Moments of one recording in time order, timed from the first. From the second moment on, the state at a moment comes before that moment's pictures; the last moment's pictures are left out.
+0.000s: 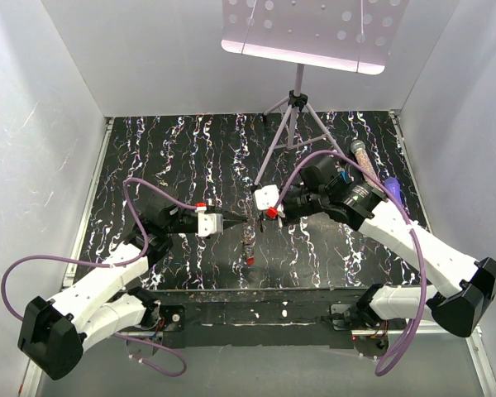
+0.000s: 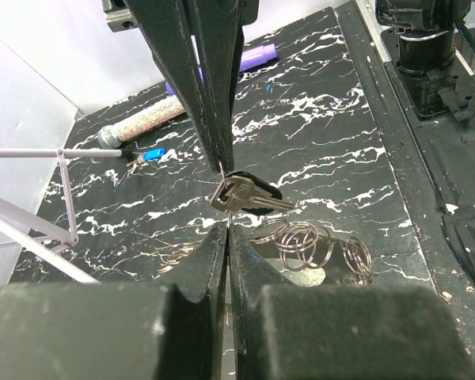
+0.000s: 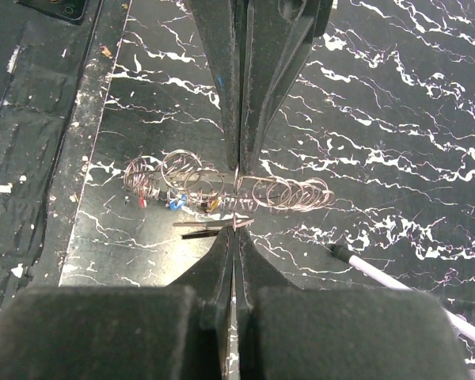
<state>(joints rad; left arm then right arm) -0.59 0.94 0.60 0.24 0.93 0.56 0.83 1.22 1.23 -0.69 -0.64 -0.84</state>
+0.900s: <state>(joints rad) -0.60 0.94 0.60 0.26 0.90 0.54 0.86 1.23 1.23 -0.64 -0.56 -0.84</state>
